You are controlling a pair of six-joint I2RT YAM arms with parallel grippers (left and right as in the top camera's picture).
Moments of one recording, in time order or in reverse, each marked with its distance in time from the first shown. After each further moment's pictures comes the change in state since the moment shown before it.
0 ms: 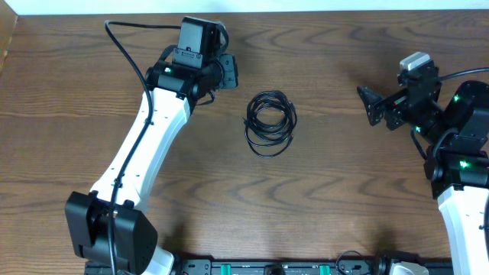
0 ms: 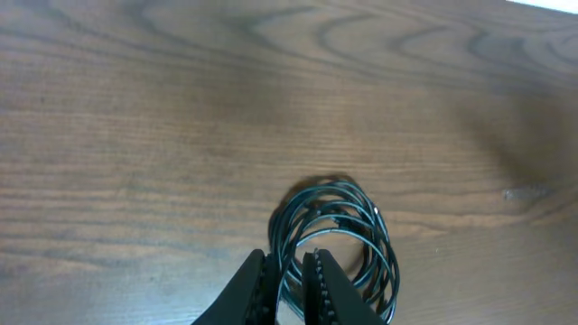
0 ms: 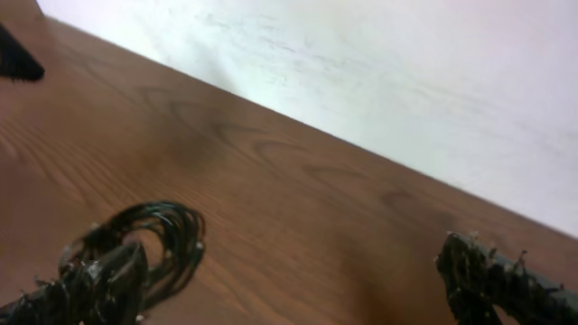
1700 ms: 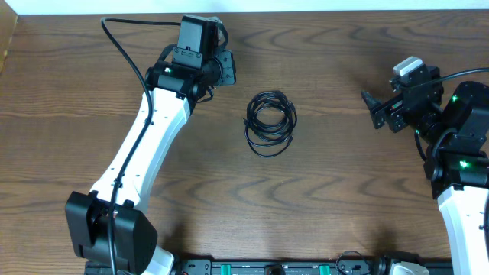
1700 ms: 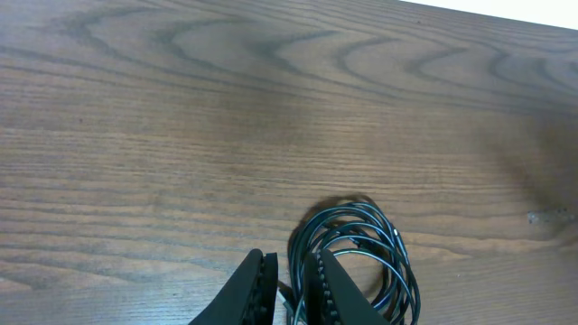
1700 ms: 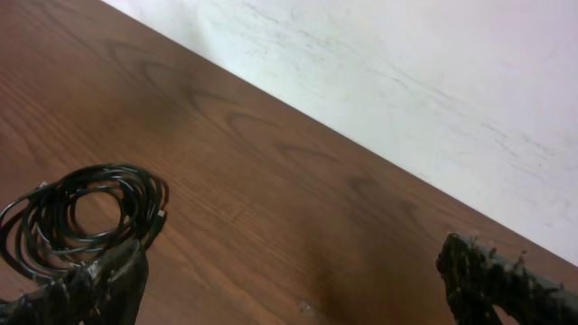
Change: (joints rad) left arm 0.000 0.000 0.000 0.028 -0.072 0.007; right arm 0.000 0.000 0.000 -0.047 0.072 -0.148
